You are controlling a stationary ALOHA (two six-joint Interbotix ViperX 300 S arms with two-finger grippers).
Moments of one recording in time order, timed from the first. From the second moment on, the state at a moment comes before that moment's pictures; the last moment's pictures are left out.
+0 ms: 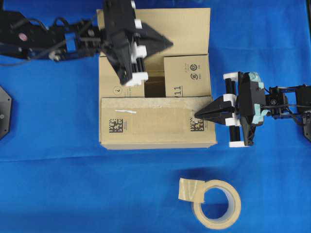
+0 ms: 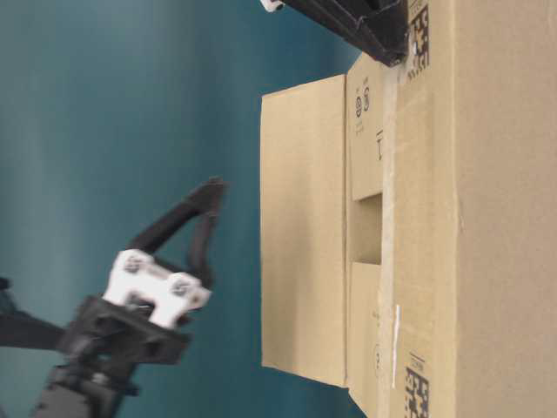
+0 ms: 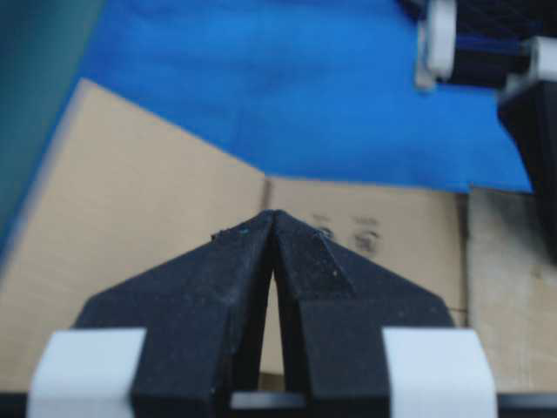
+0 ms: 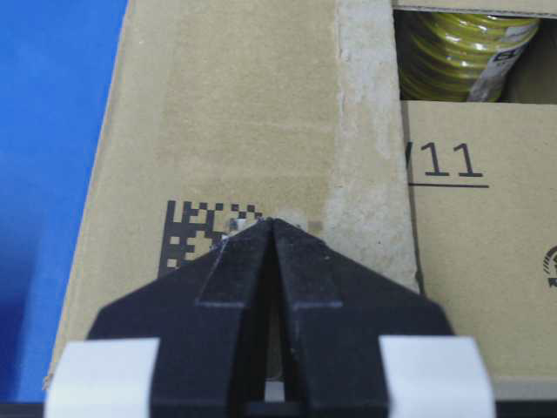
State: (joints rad) left arm 0.24 -0.10 0.52 -0.03 -0.09 0.13; right arm 0.04 -0.26 1.02 0.08 -0.25 0.06
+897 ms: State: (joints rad) left arm 0.49 0.09 0.28 -0.03 0.31 0.20; right arm 0.04 -0.26 1.02 0.08 -0.26 0.05
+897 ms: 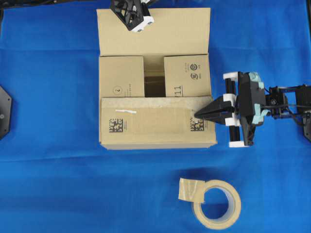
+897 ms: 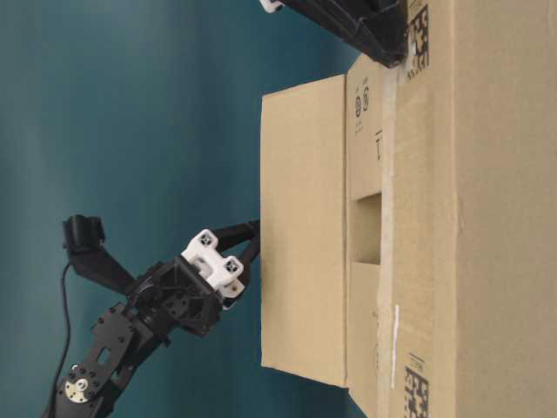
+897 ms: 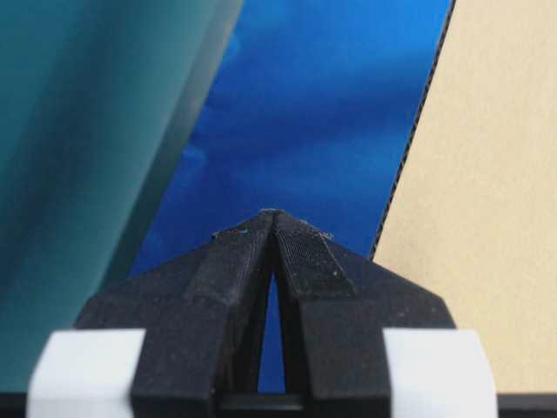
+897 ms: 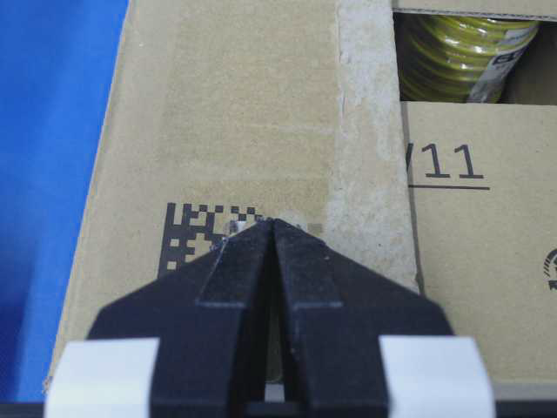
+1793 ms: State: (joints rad) left arm 0.26 0.05 0.25 -0.04 0.52 0.17; right arm 0.04 -0.26 1.02 0.08 -0.26 0.05
